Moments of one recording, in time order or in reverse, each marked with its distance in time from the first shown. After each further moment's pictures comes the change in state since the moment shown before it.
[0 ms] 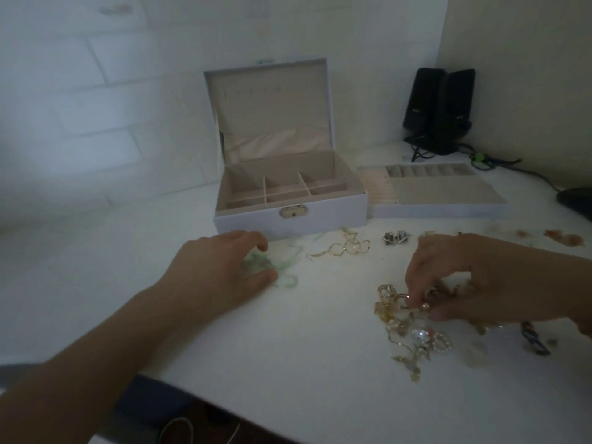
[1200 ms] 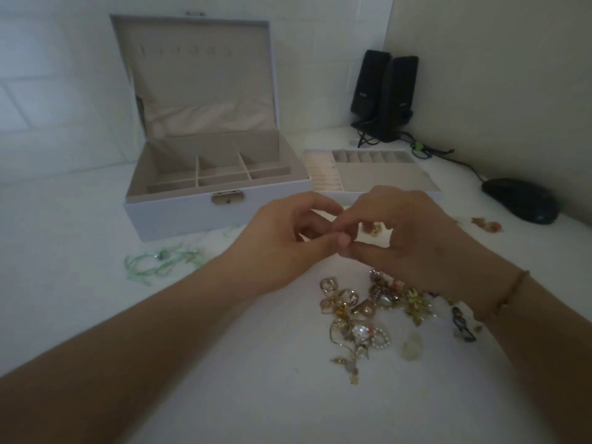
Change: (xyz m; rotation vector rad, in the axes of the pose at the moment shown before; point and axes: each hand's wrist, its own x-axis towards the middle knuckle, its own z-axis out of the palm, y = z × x) left_hand 0.063 0.118 0.020 -1.102 -0.066 0.208; right_hand 0.022 -0.015 -0.003 -0.123 0.408 0.077
